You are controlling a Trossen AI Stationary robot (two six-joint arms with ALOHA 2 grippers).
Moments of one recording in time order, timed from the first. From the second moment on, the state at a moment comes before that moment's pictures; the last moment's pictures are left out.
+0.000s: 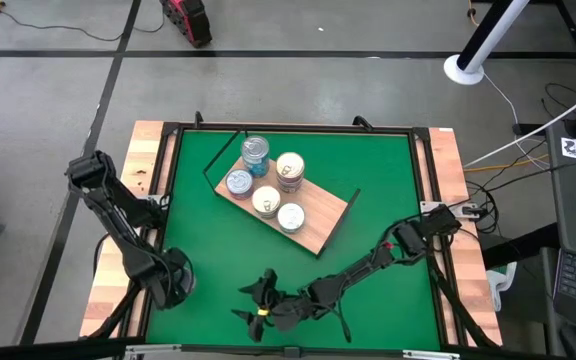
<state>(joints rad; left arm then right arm) -1.02 1.44 0.70 -0.87 0.23 -1.81 0.54 2.42 1.79 0.29 0.58 0.57</state>
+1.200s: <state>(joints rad) -0.76 1.45 0.70 -0.52 -0.12 -1.75 0.52 2.43 1.79 0.06 0.59 0.57</state>
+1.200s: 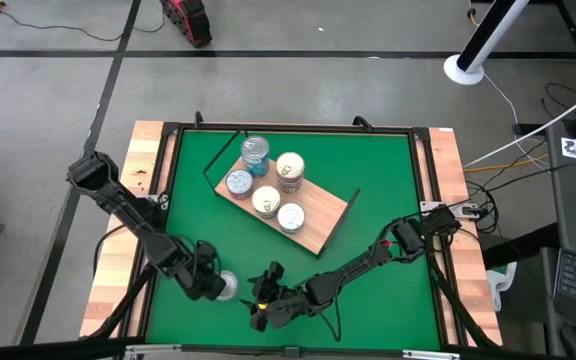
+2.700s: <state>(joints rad) -0.81 1.56 0.70 -0.32 -0.24 -1.75 0.51 2.48 1.79 0.10 0.54 0.57</state>
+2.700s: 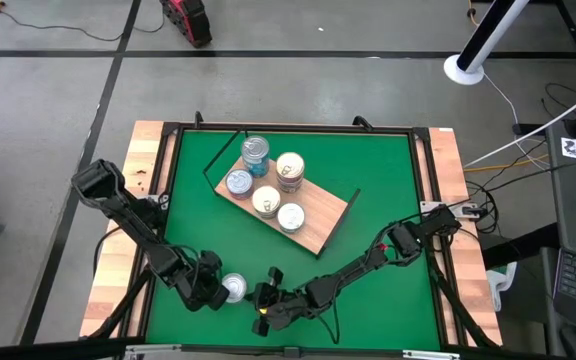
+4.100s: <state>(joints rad) -0.81 1.56 0.88 -0.45 -0.34 -1.62 0.51 2.48 1.79 0.00 0.50 0.58</state>
